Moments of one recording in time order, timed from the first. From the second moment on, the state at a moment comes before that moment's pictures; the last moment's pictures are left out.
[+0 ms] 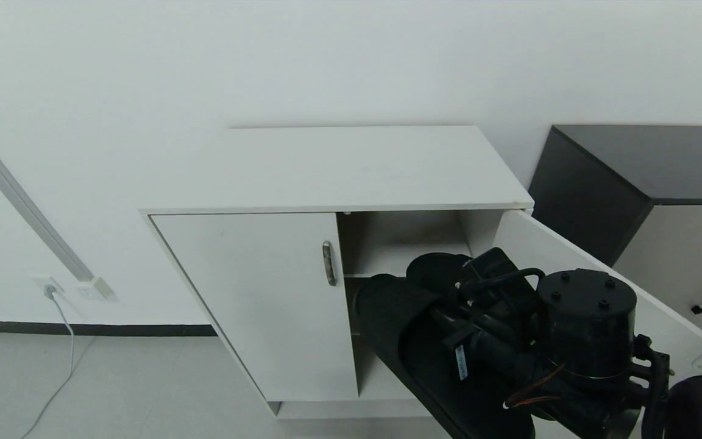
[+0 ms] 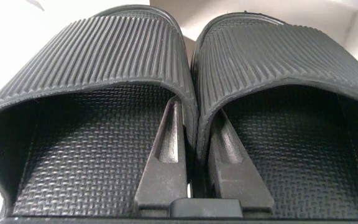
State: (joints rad) left arm 0.00 0.00 0.00 0.00 0.01 -0.02; right arm 0.88 1.74 -0.62 -0.89 -0.33 -0.02
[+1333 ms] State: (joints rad) left arm 0.00 0.00 0.00 0.00 0.01 -0.02; right arm 0.88 1.77 -0.61 -0.92 -0.33 -0.02
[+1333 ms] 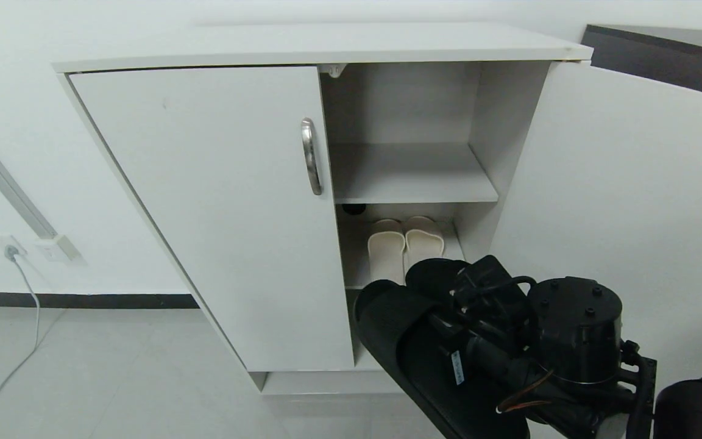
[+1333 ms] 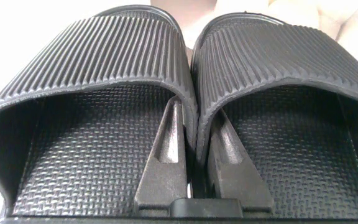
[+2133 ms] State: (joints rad) left arm 0.00 0.00 0.00 0.00 0.01 -0.01; right arm 0.92 1.84 -0.81 -0.86 -0.63 0.03
